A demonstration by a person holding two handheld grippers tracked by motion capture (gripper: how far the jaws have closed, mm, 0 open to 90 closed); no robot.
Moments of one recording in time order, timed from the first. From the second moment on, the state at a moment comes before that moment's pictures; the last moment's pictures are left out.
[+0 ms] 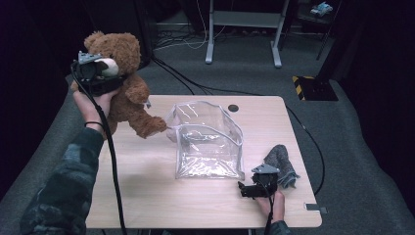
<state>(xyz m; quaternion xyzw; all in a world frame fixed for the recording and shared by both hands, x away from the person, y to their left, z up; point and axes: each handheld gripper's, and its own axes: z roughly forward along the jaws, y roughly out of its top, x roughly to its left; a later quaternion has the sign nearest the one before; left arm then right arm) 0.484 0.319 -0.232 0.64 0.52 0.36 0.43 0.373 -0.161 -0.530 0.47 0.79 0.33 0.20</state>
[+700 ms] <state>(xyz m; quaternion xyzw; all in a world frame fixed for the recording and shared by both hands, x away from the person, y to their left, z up) 0.516 0.260 -0.207 0.64 0.49 0.36 0.47 0.373 -0.161 -0.530 0.47 0.79 0.33 0.20</state>
